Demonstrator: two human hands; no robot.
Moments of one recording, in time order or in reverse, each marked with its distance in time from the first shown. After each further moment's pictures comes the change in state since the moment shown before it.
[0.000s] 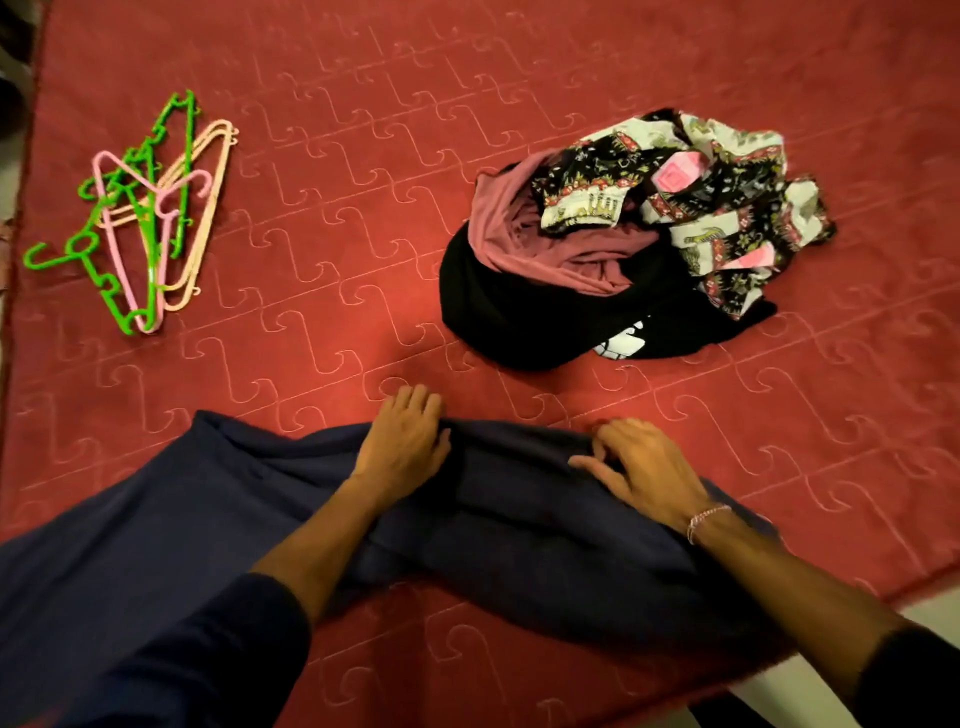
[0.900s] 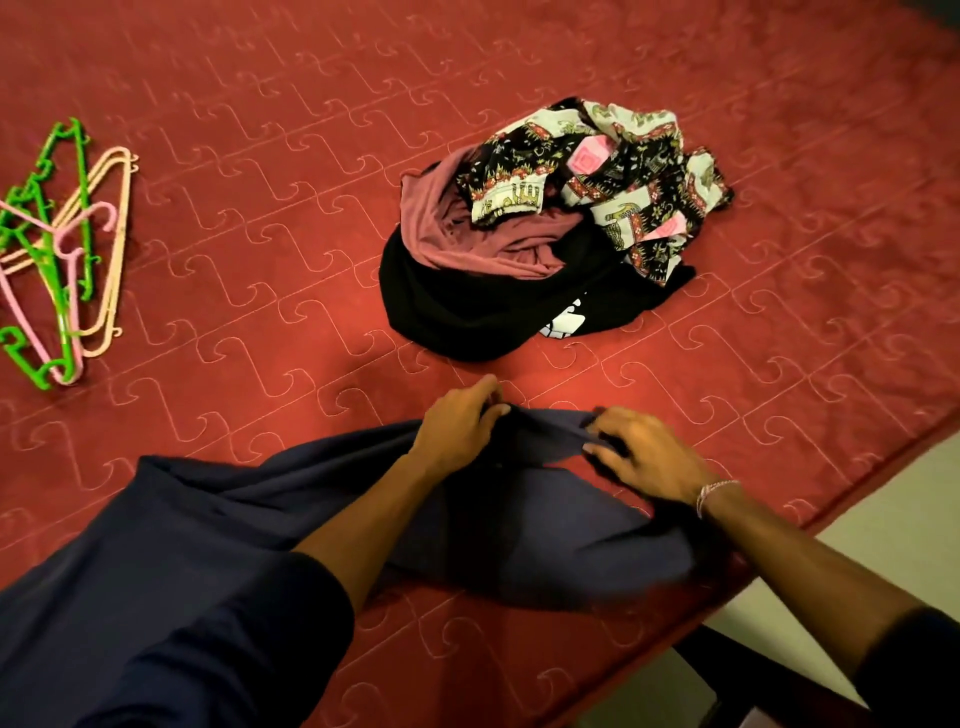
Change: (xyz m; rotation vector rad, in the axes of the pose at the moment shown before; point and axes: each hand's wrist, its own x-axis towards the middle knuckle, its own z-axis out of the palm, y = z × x) left_hand 0.053 0.079 -0.001 -0.649 -0.131 0.016; right_hand -0.037 0.003 -0.034 0.027 -0.221 0.206
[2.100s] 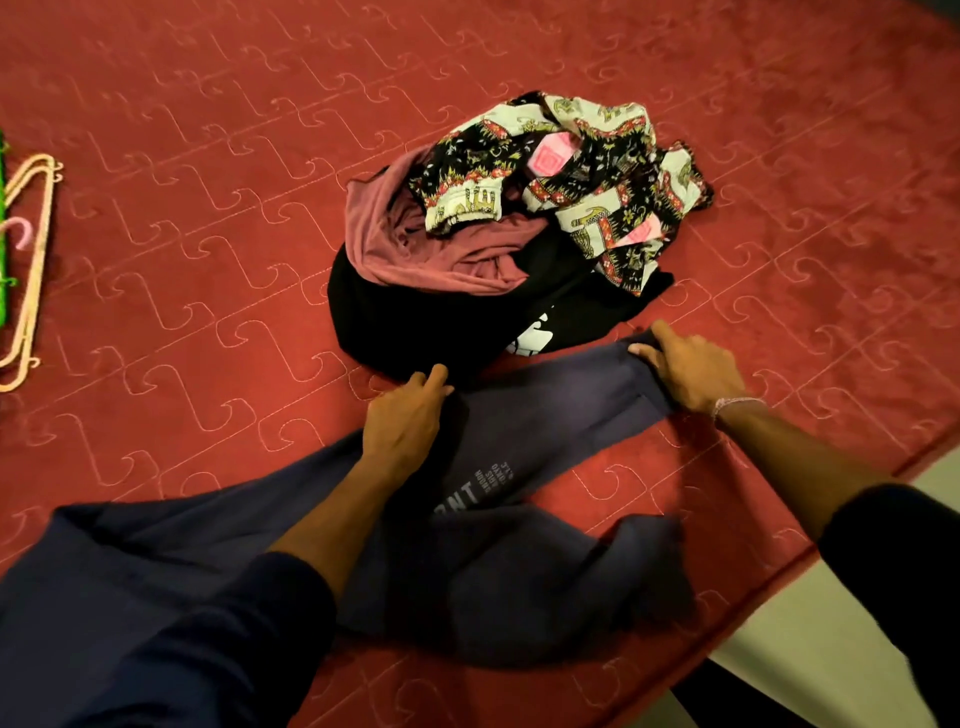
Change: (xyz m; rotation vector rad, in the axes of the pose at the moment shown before) left_hand 0.052 -0.029 0.017 0.613 0.250 0.015; right_hand 0.065 0.125 -0.056 -0.232 0.119 0.466
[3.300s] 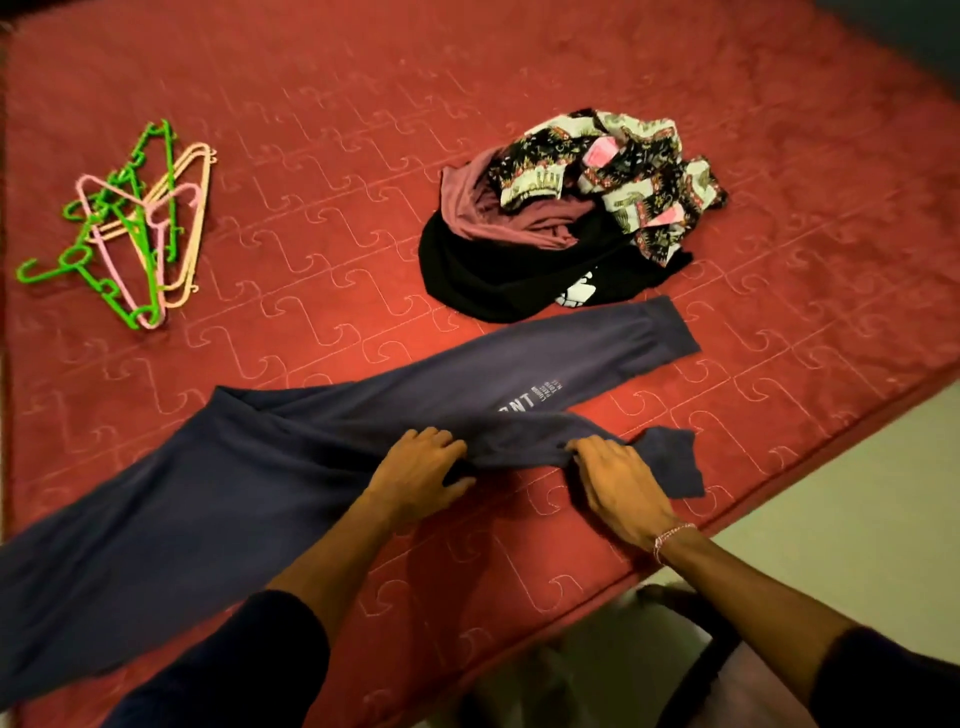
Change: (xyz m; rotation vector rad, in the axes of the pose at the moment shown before) left_hand -0.204 -0.034 -0.068 -0.013 -0.182 0.288; right_hand -0.251 -0.148 0.058 0.104 0.137 -0.393
